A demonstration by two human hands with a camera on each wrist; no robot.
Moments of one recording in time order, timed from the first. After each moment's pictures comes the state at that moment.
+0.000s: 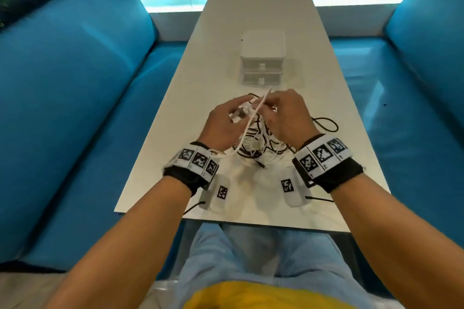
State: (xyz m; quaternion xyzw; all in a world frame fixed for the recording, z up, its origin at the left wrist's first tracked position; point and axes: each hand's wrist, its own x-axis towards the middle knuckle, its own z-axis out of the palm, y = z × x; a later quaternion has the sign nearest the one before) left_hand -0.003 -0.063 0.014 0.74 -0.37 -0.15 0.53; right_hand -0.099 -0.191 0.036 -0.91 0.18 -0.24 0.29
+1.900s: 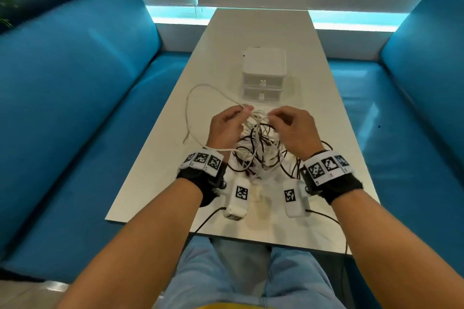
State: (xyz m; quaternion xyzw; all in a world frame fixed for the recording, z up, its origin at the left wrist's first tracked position) left_hand -0.007 -0.090 0.018 0.61 -0.15 -0.22 0.75; right_hand -0.096 -0.223 0.012 -0.83 0.21 -0.28 0.44
